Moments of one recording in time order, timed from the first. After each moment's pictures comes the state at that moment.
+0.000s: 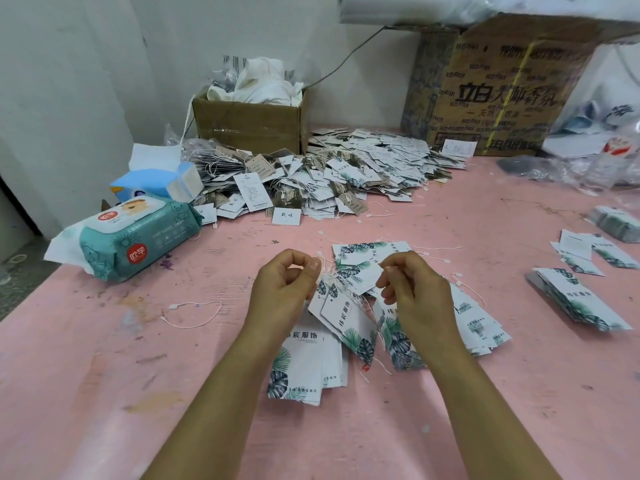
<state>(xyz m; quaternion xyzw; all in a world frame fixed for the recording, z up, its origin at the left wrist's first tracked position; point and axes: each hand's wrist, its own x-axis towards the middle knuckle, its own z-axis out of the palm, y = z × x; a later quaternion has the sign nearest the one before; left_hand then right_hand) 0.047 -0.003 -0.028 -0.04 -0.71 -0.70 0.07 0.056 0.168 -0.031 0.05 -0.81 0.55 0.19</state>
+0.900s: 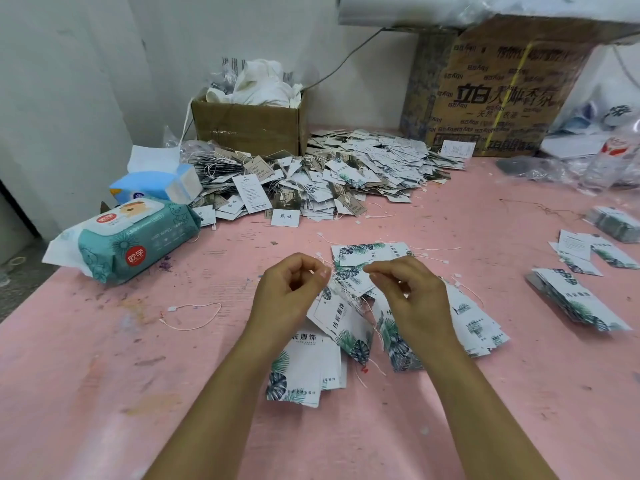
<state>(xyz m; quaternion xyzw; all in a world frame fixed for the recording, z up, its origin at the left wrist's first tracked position) 0.048 -0.002 -0.029 -0.08 -0.72 -0.68 0.08 0.055 0.167 -0.032 0.10 -0.83 0.50 0.23</state>
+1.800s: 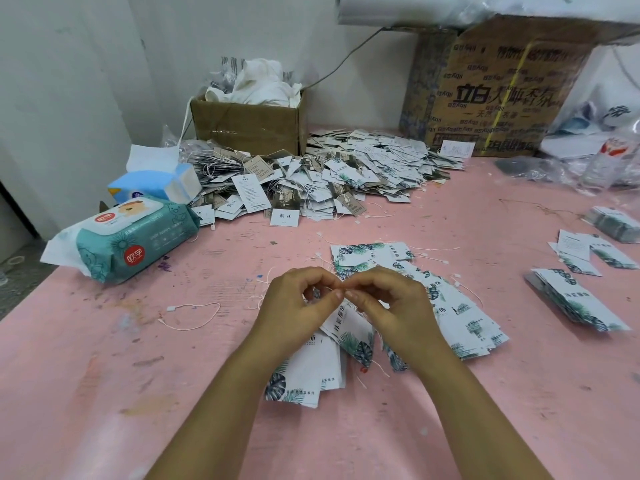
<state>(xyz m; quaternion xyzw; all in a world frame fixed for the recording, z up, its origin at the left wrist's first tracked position) 0.053 0.000 -0.026 -0.16 -0.82 -0.55 0.09 0.062 0.155 -0.029 0.19 -0.80 0.54 0.16</state>
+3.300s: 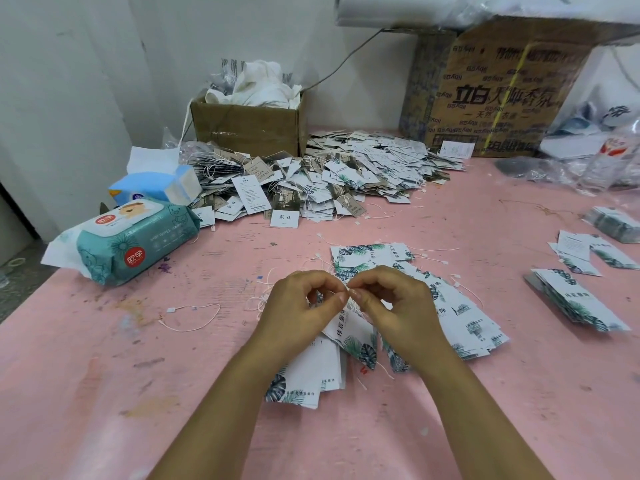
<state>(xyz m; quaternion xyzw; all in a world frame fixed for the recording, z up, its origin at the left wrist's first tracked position) 0.056 0.003 -0.024 -0.16 -0.83 -0.53 0.08 0.064 0.156 -0.028 0.18 -0.80 0.54 0.18</state>
